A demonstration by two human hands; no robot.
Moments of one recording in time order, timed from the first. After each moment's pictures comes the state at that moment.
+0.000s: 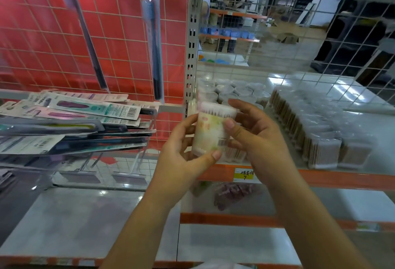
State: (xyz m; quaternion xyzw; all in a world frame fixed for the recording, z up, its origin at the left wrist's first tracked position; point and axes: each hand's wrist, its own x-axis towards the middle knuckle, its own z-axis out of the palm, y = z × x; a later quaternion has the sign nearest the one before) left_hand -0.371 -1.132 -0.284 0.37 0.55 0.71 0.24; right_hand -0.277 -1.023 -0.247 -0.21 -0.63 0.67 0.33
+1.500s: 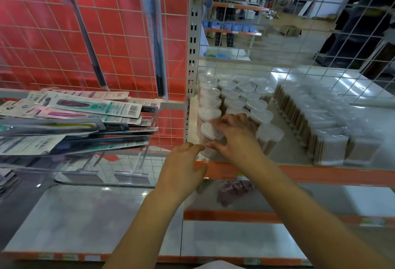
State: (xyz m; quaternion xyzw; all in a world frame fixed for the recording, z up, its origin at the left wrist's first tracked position) left_hand -0.396 -1.109 -0.333 0.47 0.82 0.31 0.08; right_hand -0.319 -0.981 -0.306 -0.25 -0.95 0.05 0.16
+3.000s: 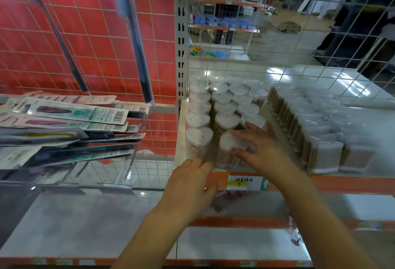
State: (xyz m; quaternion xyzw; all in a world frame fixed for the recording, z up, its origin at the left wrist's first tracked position) left_hand -0.364 -1.089 -0.327 0.55 0.80 0.21 0.05; right_hand -0.264 -0.937 -0.293 -0.28 -0.93 0.16 0.15
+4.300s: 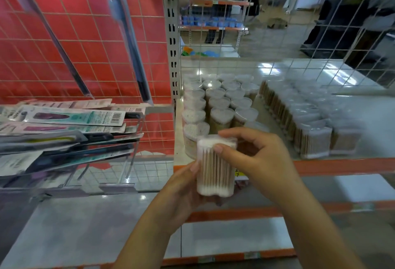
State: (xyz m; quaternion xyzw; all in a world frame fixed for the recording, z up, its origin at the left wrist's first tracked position) left_hand -0.365 -1.122 -0.328 0.28 0.36 0.68 0.57; right_hand -0.246 -1.023 -0.255 -0.27 -0.74 0.54 0.31
